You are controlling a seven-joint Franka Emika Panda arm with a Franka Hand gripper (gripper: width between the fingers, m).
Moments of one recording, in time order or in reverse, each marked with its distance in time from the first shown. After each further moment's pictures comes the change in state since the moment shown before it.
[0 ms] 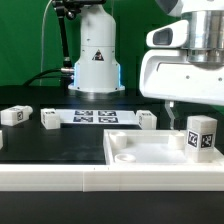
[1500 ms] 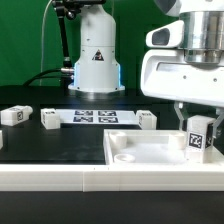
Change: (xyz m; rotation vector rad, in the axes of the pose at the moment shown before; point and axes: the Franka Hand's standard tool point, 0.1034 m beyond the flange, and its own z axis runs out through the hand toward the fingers) arm 0.000 0.003 0.001 -0.014 -0.004 0.301
